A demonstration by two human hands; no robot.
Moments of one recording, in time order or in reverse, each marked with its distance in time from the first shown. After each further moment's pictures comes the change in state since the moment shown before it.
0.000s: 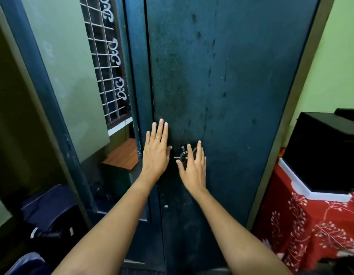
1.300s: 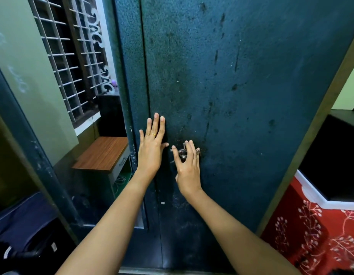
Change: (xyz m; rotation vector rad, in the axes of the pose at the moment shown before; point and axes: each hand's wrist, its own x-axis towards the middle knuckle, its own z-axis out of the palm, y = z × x) left_hand 0.070 -0.045 0.076 -0.218 0.000 -0.021; right_hand 0.066 0.031 0.076 -0.197 0.257 -0.373
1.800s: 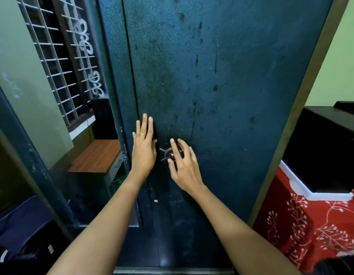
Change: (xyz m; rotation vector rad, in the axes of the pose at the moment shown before) left_hand -0.009 0.013 0.003 -0.131 0.082 -0.013; right_hand -0.002 0.016 -0.045 0.133 -0.101 0.008
